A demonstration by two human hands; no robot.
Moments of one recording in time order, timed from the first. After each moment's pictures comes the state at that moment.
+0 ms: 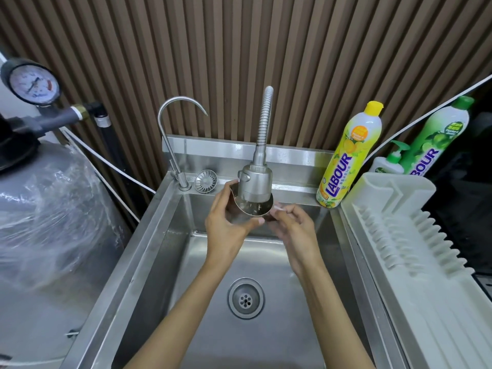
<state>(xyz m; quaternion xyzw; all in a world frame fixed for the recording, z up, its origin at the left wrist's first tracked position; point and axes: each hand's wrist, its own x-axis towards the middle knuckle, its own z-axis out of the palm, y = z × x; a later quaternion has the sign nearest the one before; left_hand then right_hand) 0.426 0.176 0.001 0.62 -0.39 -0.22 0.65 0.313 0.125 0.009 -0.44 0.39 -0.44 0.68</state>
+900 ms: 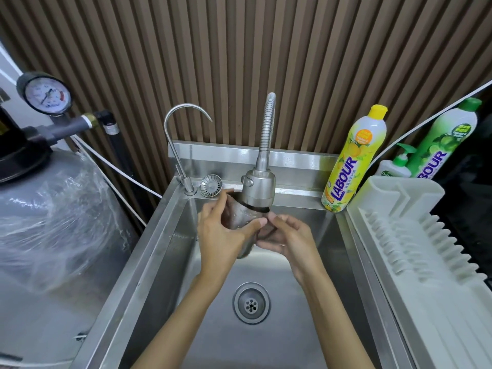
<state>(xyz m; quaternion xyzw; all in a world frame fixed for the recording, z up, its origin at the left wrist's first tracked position) 0.427 0.194 0.012 0.73 -0.39 -0.11 0.55 0.313 0.131 0.011 -0.44 0.38 -0.36 0.73</state>
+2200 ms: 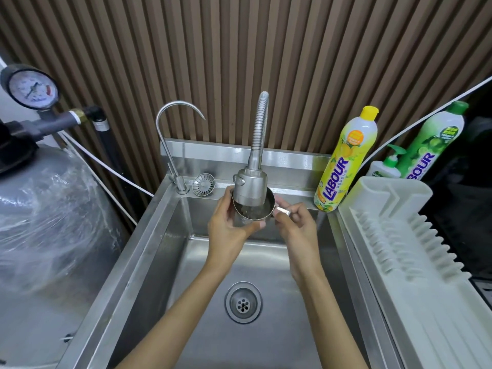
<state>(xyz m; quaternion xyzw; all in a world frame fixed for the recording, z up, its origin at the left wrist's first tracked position) 0.419 0.170 -0.004 0.58 -0.36 -0.29 0.67 0.306 0.127 0.017 -0.49 0.39 -0.47 0.62</state>
